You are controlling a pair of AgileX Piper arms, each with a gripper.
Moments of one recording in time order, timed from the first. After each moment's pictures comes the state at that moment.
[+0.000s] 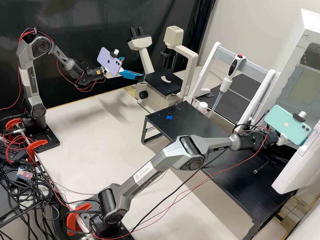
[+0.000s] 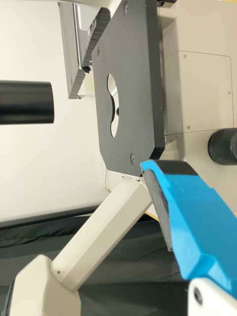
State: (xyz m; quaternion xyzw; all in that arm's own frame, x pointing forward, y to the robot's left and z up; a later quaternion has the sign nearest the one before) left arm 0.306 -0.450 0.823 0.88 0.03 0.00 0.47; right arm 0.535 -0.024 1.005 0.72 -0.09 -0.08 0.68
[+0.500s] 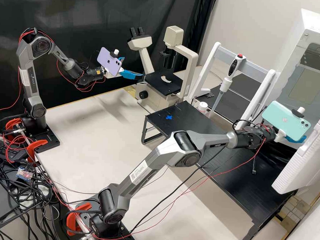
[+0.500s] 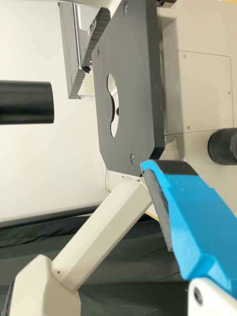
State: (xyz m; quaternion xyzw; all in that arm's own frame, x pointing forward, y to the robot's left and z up) left arm 0.306 -0.450 0.823 0.88 0.03 0.00 0.47; right arm 0.519 -0.014 1.009 0.72 -0.07 -0.06 0.69
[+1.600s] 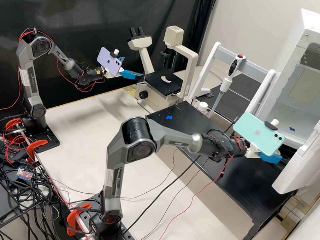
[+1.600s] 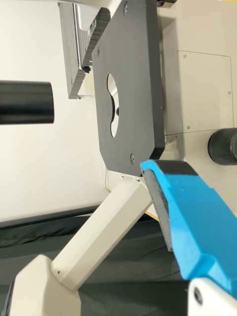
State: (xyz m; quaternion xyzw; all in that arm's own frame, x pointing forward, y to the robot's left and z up) left arm 0.306 -0.450 0.823 0.88 0.03 0.00 0.47; right arm 0.342 0.008 0.999 0.69 -0.08 -0.14 0.71
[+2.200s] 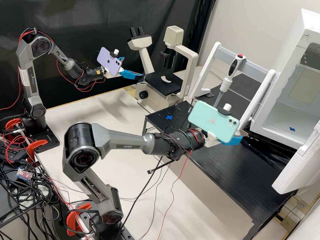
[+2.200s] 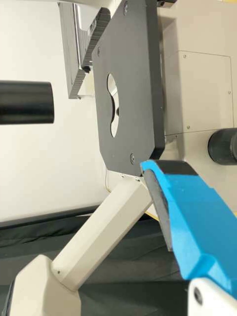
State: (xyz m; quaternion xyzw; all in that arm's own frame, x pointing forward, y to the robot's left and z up) left arm 0.306 -0.450 0.823 0.88 0.03 0.00 0.47; right arm 0.244 0.089 0.942 0.67 0.04 -0.08 0.74
